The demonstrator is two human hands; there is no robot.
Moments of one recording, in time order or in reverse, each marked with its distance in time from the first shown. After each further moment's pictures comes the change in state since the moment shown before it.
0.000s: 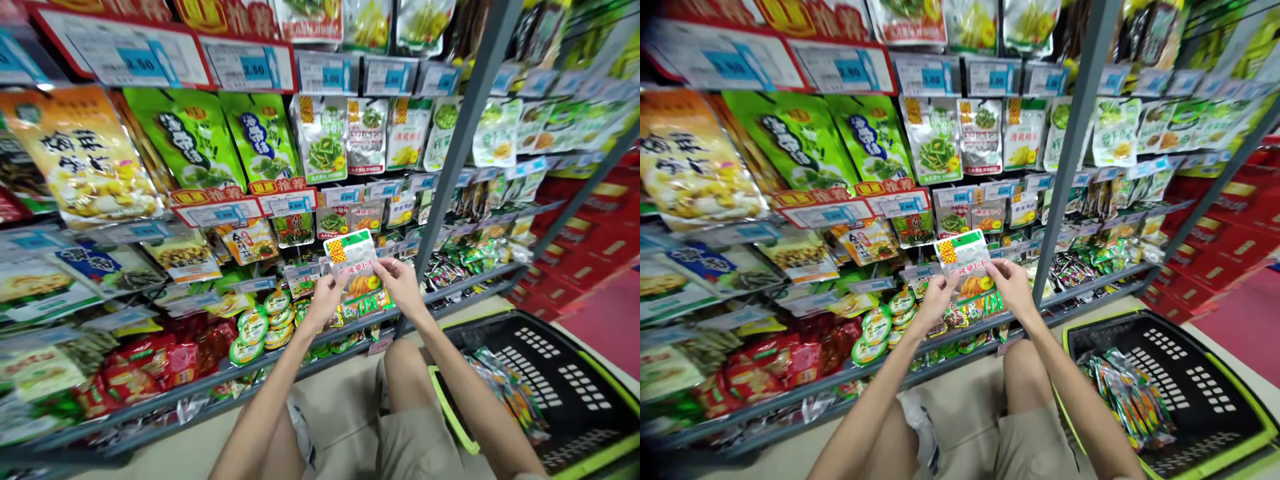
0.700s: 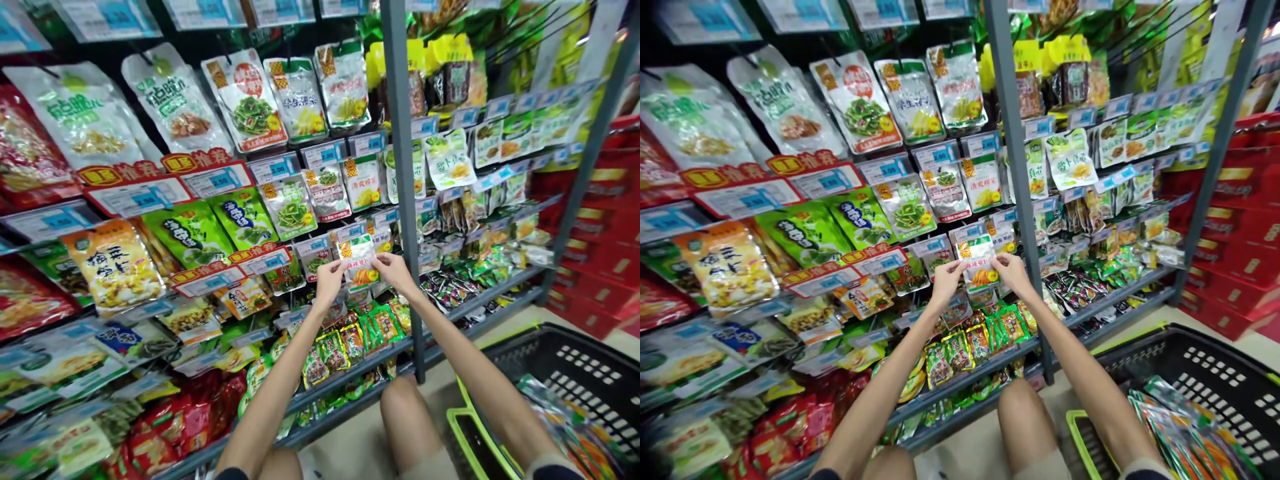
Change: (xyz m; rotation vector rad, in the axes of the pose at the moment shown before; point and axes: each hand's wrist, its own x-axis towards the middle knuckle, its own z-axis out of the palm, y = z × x) left_hand 0.148 0.033 0.056 0.198 0.087 0.087; right_hand 0.136 0.027 -0.067 -0.034 0.047 -0.026
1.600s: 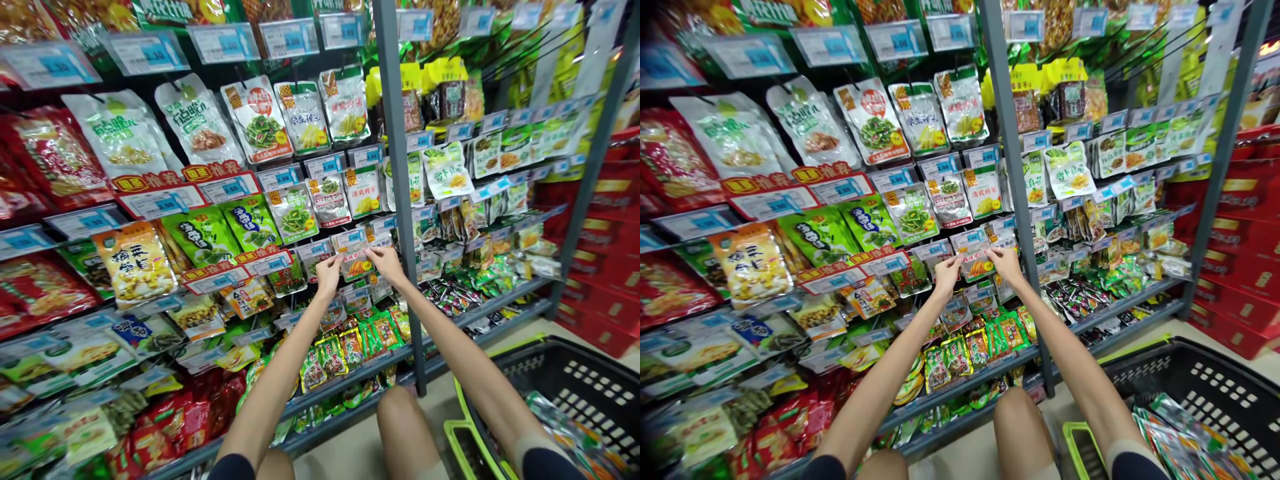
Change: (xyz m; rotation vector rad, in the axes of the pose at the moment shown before) left_hand 0.025 0.009 0.012 0.014 0.258 -0.062; right_hand 0.042 -0.008 0.004 -0.101 0.013 -0.144
